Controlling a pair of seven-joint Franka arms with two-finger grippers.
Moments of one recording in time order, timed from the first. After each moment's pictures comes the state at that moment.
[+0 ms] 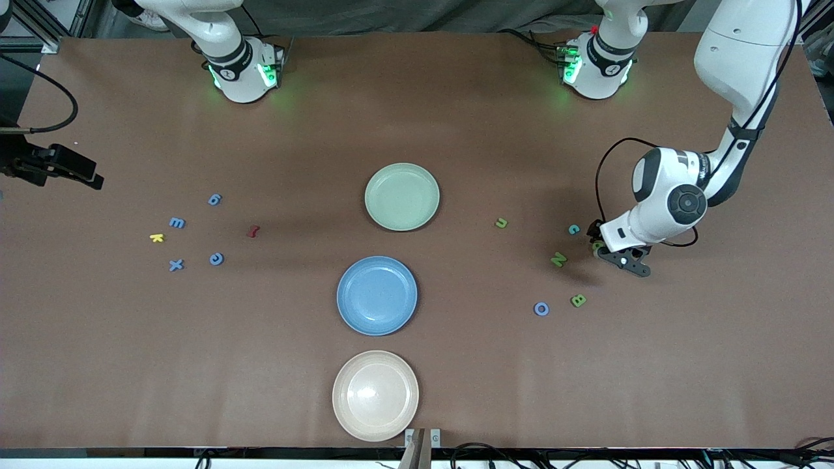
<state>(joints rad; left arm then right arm) 0.10 0.44 -0.20 -2.19 0.13 2.53 0.27 0.02 0.08 -0.05 -1.44 0.03 1.48 0.06</state>
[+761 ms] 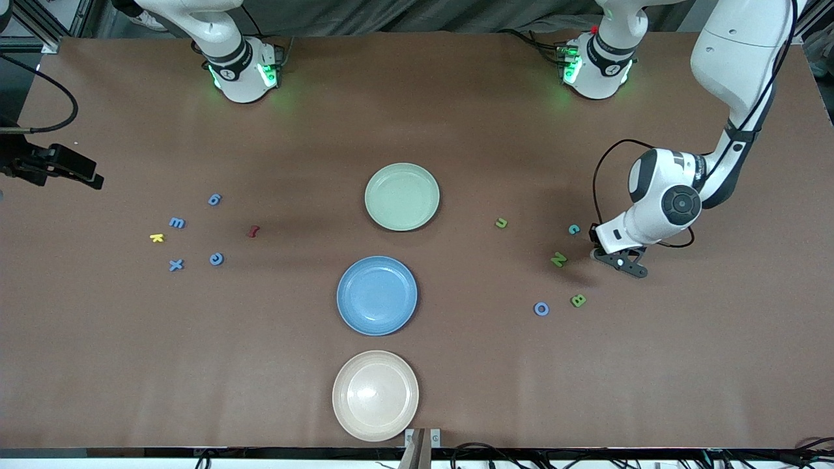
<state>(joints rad) 0.08 0.45 -0.19 -2.18 0.15 2.53 0.23 0.02 0.08 -0.05 -1.44 0.03 1.48 0.06</state>
